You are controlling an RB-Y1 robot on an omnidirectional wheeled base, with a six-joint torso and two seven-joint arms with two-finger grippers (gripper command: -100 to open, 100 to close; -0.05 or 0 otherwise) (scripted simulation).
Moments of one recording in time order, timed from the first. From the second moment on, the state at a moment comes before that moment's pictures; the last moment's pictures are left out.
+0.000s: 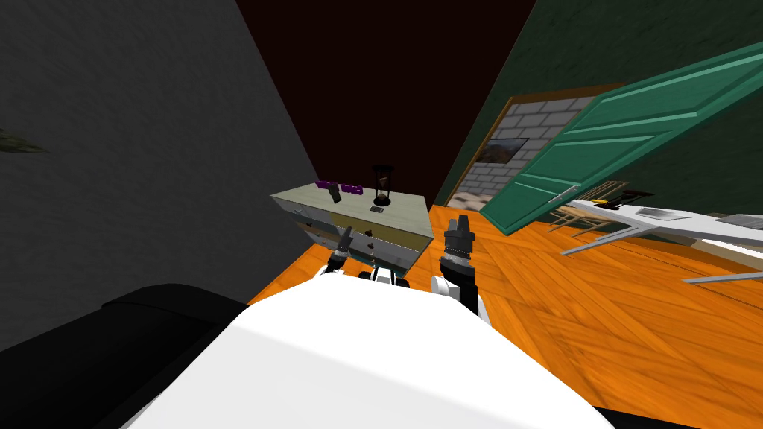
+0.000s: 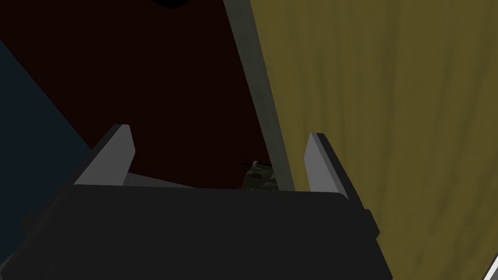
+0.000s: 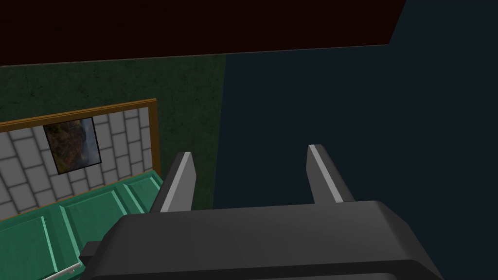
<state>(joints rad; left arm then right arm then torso) 0.37 0.19 -0.07 -1.57 -0.08 -0.86 -0.05 0.50 0.03 0.03 -2.25 0.04 -0.48 0.17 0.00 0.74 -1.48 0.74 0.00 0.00</state>
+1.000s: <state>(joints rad) 0.32 0.15 -0.09 -1.32 -0.09 -0.98 -0.08 0.50 0.03 0.03 -2.25 0.04 -0.48 0.17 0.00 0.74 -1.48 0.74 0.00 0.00</state>
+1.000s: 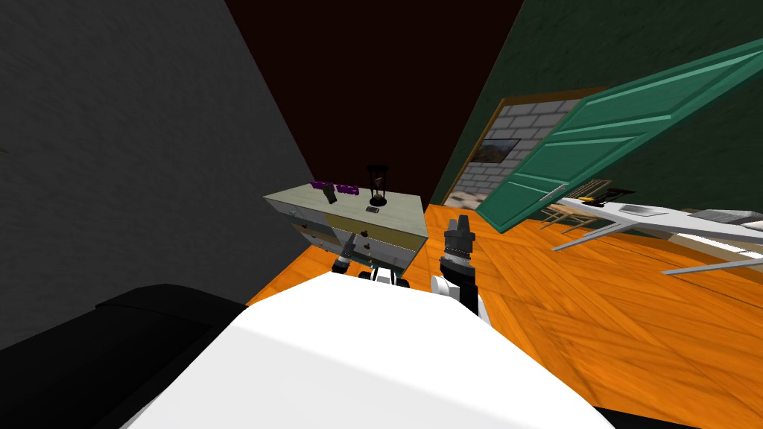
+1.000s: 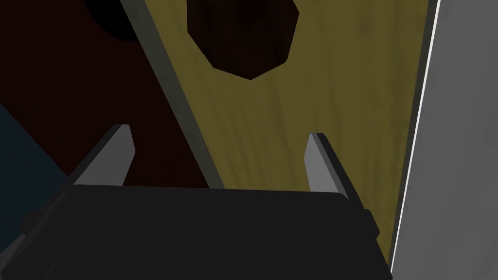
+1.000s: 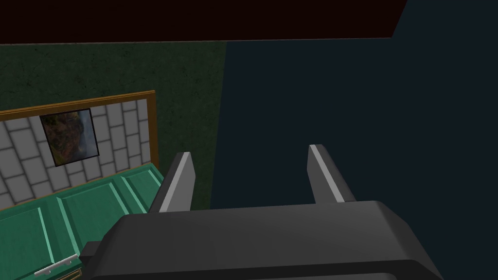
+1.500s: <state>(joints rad) 0.30 0.10 -0.09 -1.19 -0.09 -1.03 -0.09 0.50 0.03 0.03 -2.25 0.04 -0.48 0.17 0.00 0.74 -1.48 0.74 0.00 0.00</state>
